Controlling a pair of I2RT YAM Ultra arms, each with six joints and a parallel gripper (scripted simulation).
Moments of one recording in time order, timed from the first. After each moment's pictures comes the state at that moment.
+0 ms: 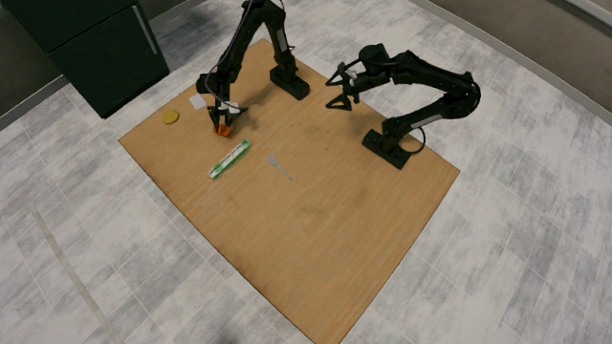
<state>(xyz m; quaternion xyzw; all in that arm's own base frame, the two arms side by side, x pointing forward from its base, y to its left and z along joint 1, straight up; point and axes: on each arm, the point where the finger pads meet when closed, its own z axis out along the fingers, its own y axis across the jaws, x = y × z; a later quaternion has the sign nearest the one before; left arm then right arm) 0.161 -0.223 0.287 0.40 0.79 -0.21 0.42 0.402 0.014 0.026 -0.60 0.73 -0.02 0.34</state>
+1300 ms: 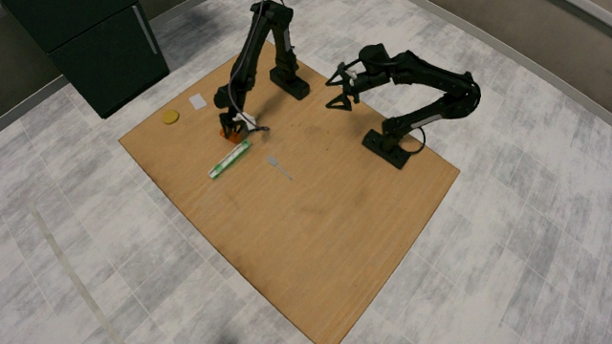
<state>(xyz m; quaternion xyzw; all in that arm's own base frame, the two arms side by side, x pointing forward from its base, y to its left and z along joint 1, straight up) 0.161 -0.223 0.287 0.40 0.79 -0.21 0.42 0.393 0.061 0.020 -0.66 0.70 -0.13 0.22</state>
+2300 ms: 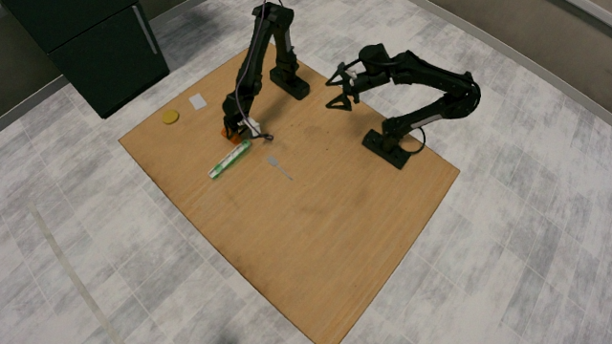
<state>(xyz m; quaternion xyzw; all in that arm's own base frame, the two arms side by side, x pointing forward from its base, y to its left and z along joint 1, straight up) 0.161 -0.223 0.287 0.40 0.79 -0.21 0.42 0.389 0.062 0.012 -0.67 0.70 -0.19 0.16</state>
